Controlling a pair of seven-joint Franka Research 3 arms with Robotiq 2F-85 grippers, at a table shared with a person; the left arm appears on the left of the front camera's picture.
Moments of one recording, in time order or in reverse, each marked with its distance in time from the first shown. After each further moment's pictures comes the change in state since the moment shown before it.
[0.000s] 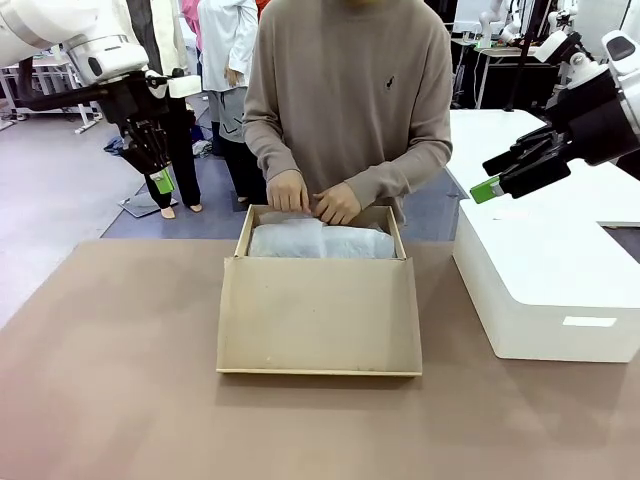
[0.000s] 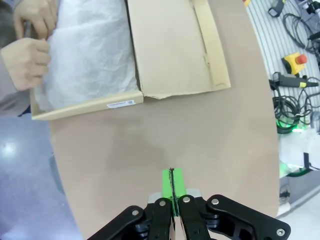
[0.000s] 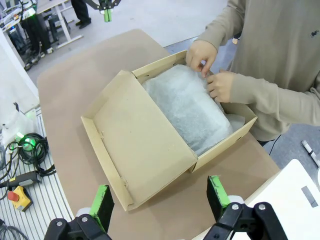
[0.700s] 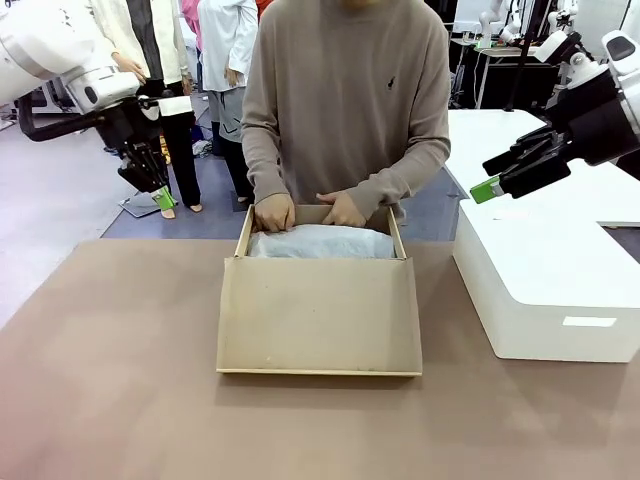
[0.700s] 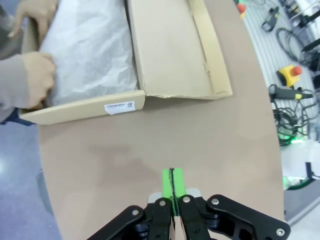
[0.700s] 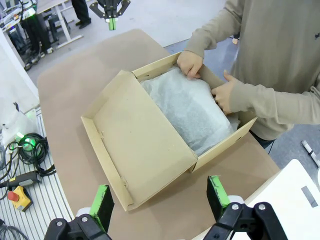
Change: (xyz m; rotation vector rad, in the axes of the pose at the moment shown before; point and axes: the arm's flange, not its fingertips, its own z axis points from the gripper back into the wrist) left arm -0.048 0.028 -0.037 -0.073 -0.139 0.025; right arm 0.000 0.000 0.000 0.000 0.000 0.000
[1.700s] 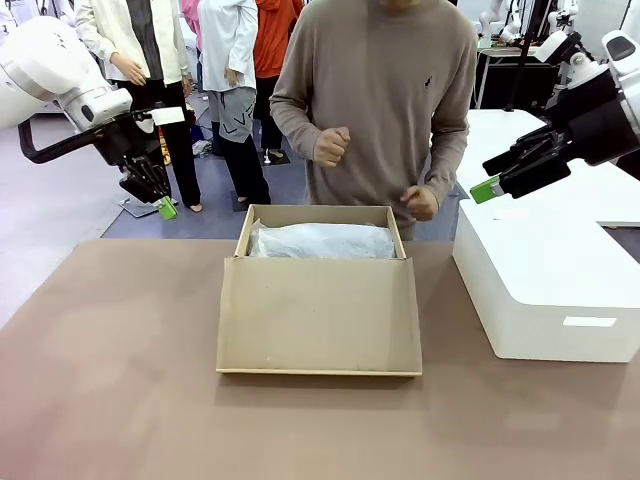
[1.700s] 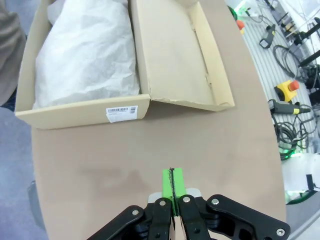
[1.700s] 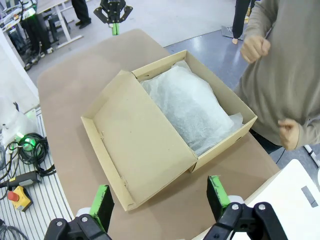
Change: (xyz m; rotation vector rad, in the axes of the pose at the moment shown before) left arm -0.026 0.015 -0.016 -0.036 -0.107 0.034; right arm 0.000 0.000 0.000 0.000 0.000 0.000
